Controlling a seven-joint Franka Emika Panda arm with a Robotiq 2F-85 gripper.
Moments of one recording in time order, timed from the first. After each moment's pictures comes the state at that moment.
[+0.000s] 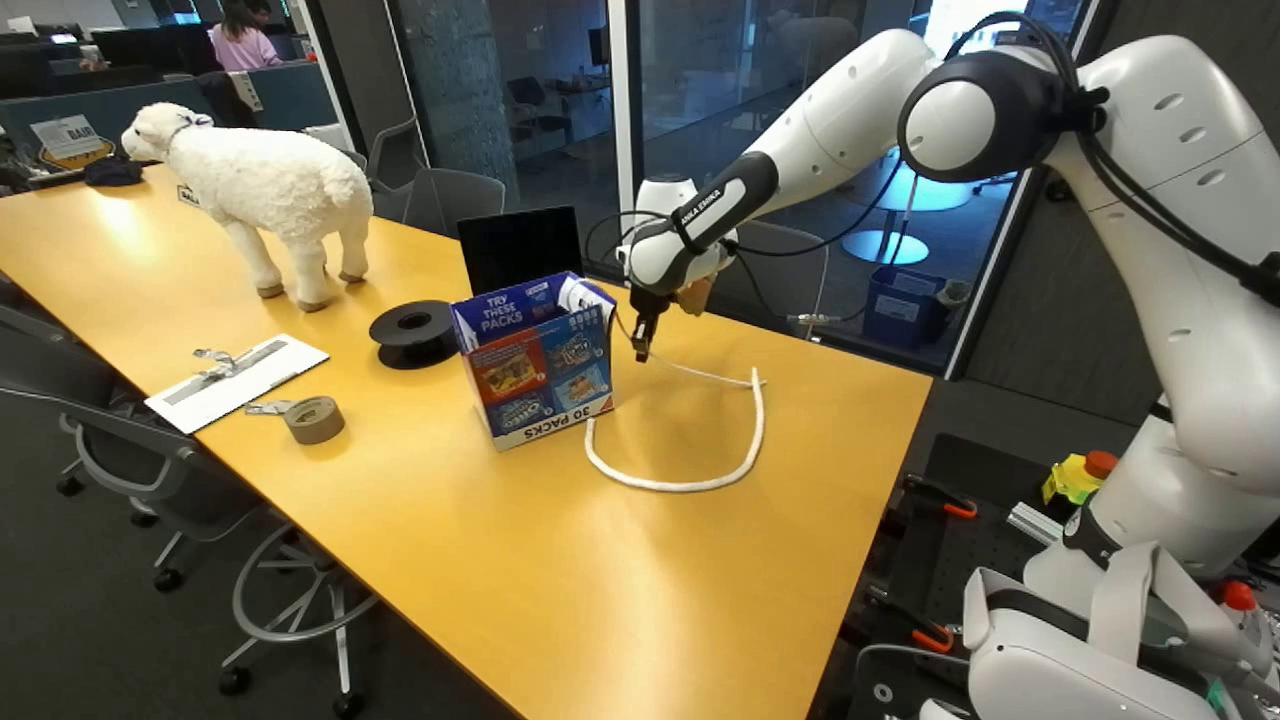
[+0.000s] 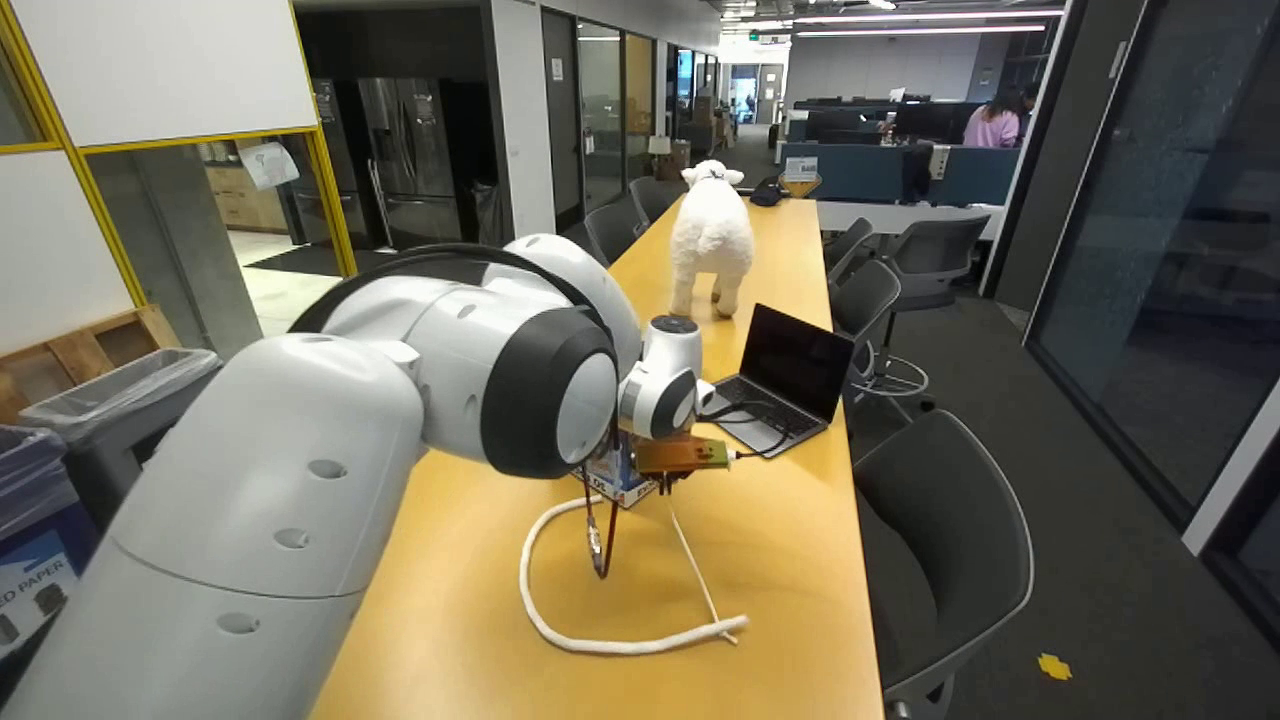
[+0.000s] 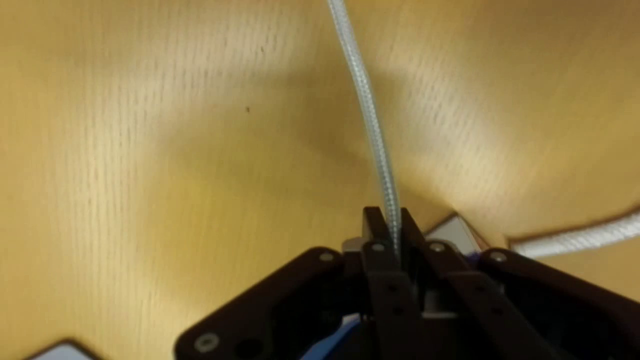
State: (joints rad) arm -0.20 0.76 0.07 -1.59 0.00 2.50 -0.53
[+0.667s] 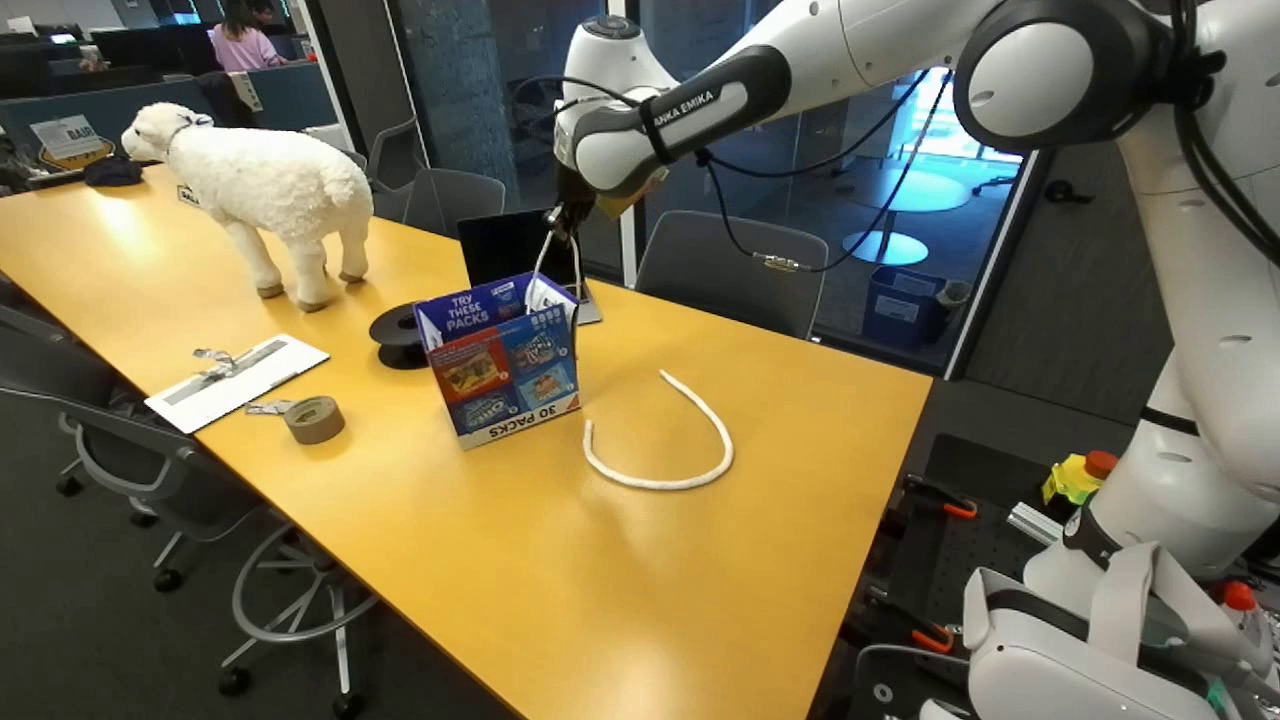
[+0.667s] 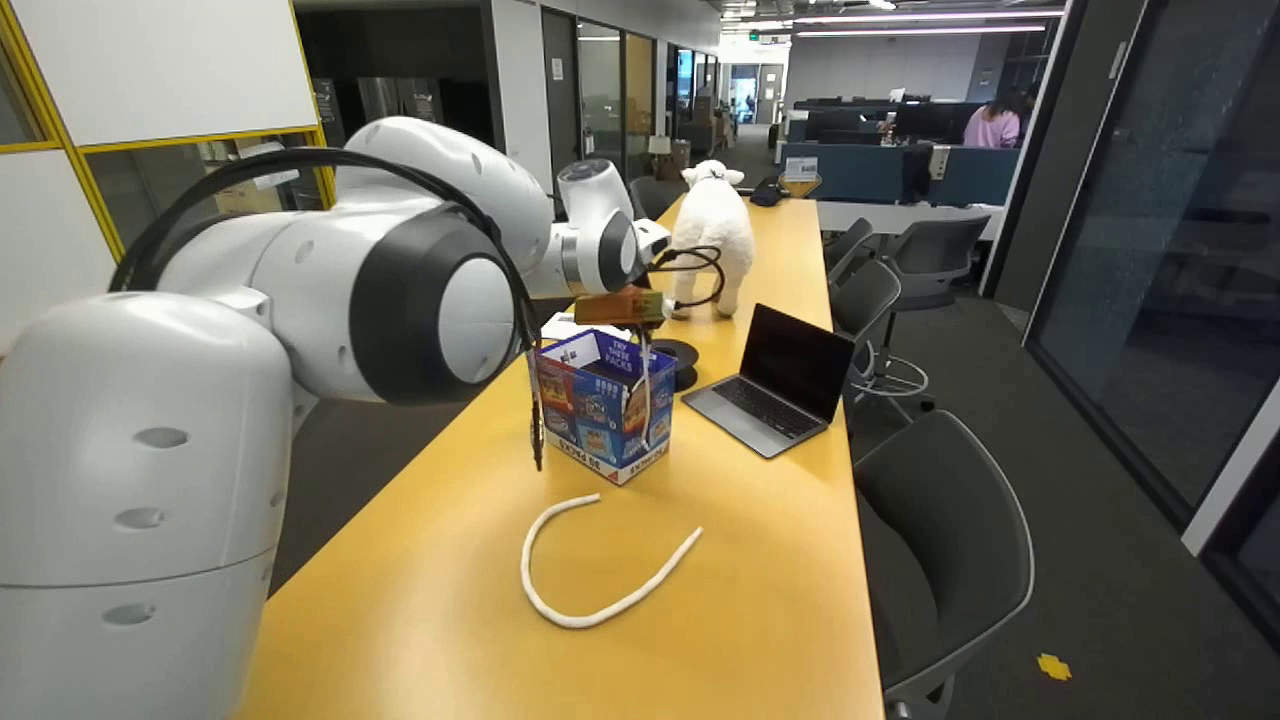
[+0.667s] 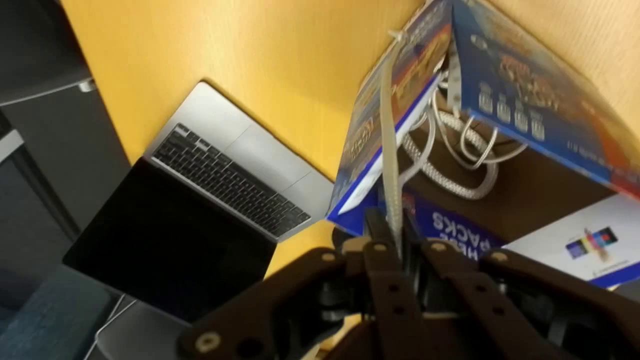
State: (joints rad) arm 0.05 0.57 -0.07 -1.41 -0.17 2.46 -0.03
